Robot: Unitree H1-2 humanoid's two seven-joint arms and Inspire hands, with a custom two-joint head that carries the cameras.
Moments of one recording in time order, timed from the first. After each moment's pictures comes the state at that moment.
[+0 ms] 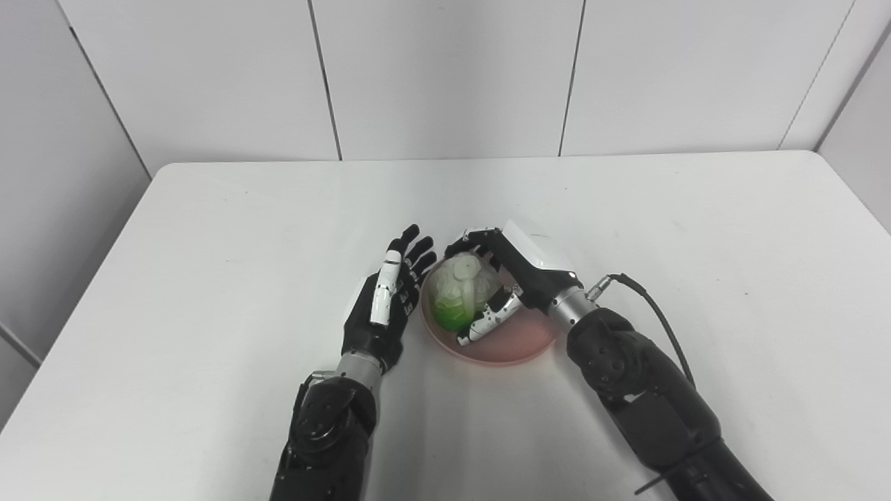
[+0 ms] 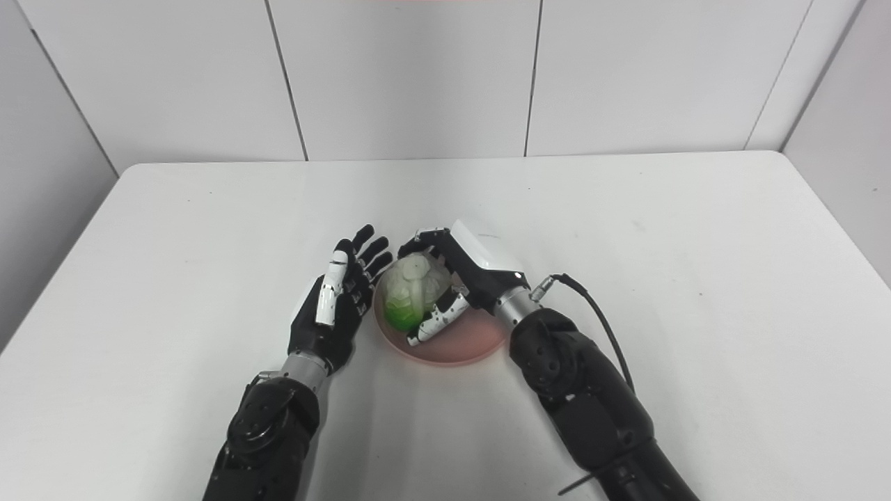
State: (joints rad) left arm -0.22 -0.09 -0.03 0.12 -0.20 0.18 -0.11; right arm -0.52 -0.16 0.37 0.26 -0.62 -0.03 0.12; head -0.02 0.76
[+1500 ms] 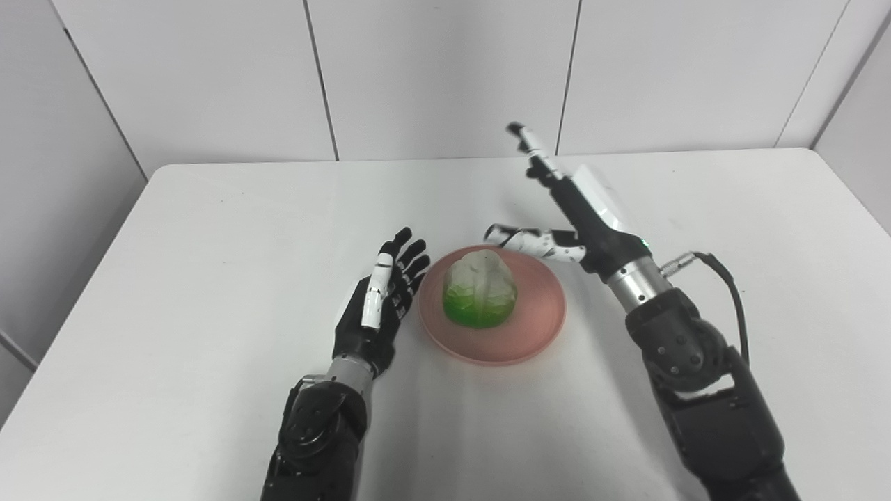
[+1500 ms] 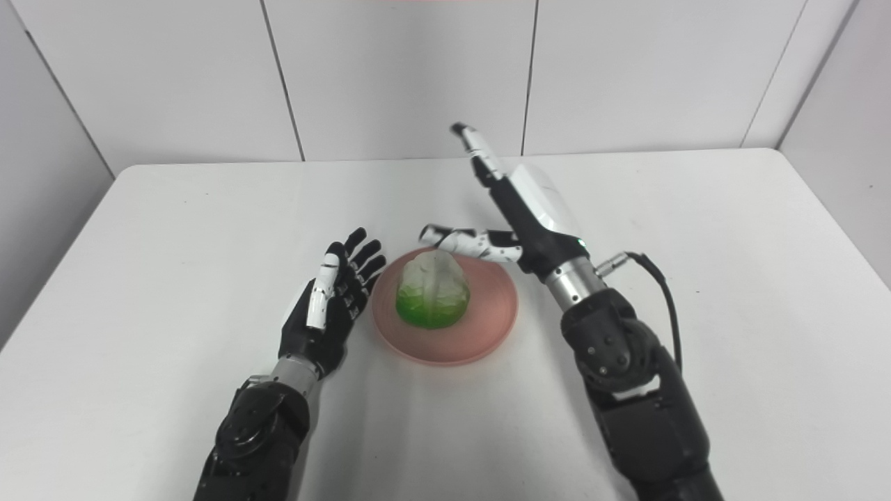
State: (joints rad) left arm -0.19 -0.07 -0.01 0.07 -0.20 0.18 -0.11; right arm -0.40 -0.11 0.10 -0.07 -0.36 -0.02 0.10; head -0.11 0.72
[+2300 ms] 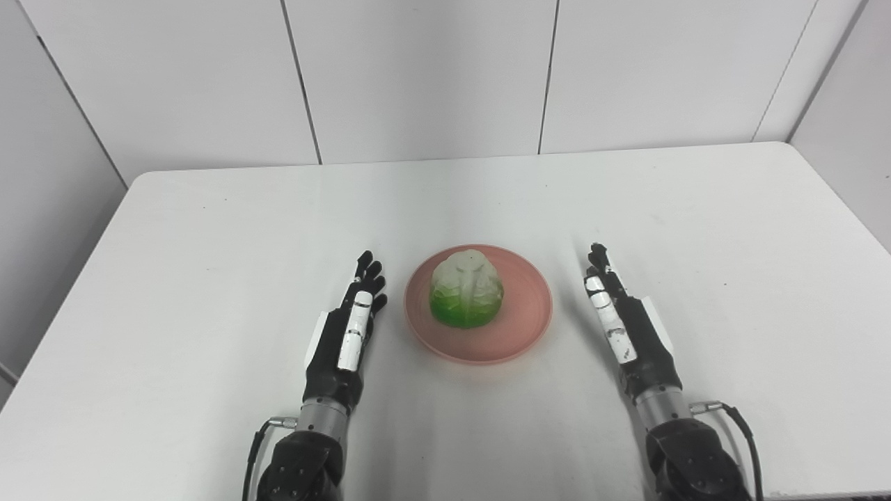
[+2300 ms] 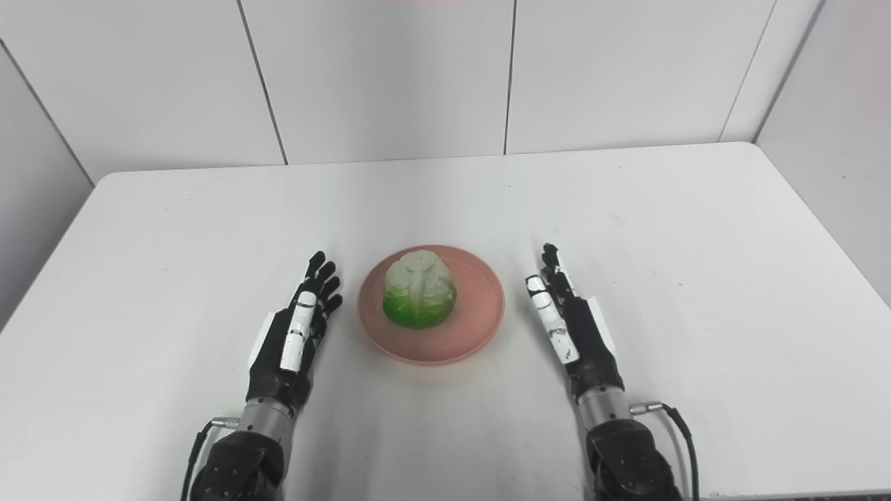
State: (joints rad) left arm -0.05 -0.05 -0.07 -0.02 0.00 0.03 -0.06; right arm -0.08 -0.03 0.02 -0.03 -0.07 0.03 0.06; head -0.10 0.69
